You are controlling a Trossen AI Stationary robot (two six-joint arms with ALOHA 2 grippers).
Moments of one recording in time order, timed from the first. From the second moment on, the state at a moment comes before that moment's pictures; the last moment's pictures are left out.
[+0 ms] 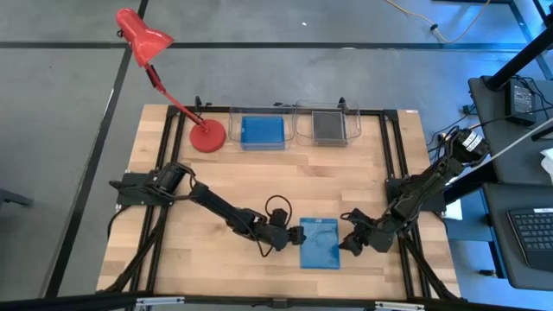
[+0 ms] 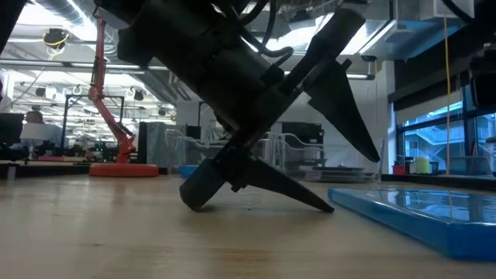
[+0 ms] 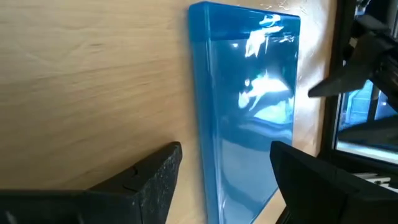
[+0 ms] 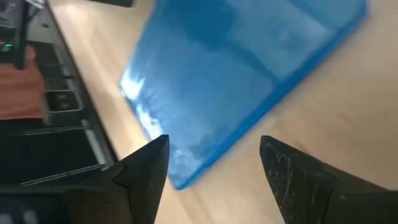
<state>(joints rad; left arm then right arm) -0.39 2.17 1.27 0.16 -0.31 -1.78 0.83 1.31 0.40 0.08 0.32 1.62</state>
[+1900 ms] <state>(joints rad) -0.39 2.18 1.26 0.33 -0.26 -1.62 0.75 1.68 0.49 0.40 0.31 1.57</state>
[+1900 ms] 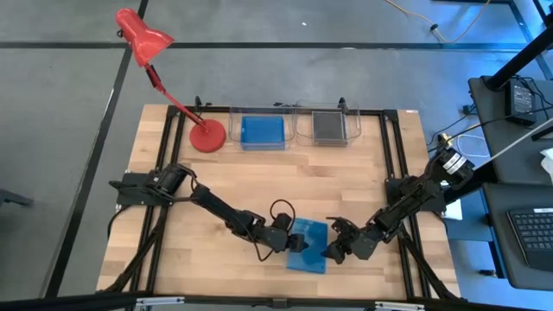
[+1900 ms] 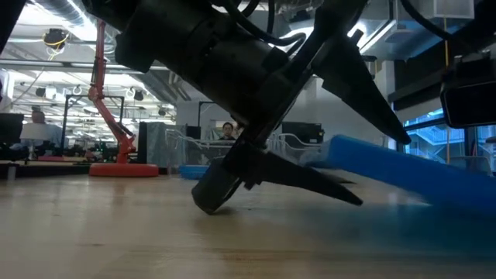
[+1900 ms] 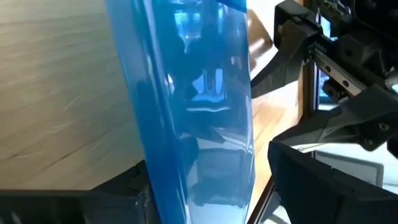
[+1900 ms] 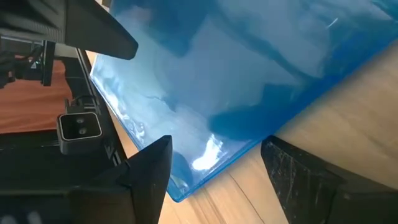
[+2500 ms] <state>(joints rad) -0.39 2.18 1.26 0.34 -0.26 -1.59 0.75 1.68 0.49 0.41 0.31 1.56</state>
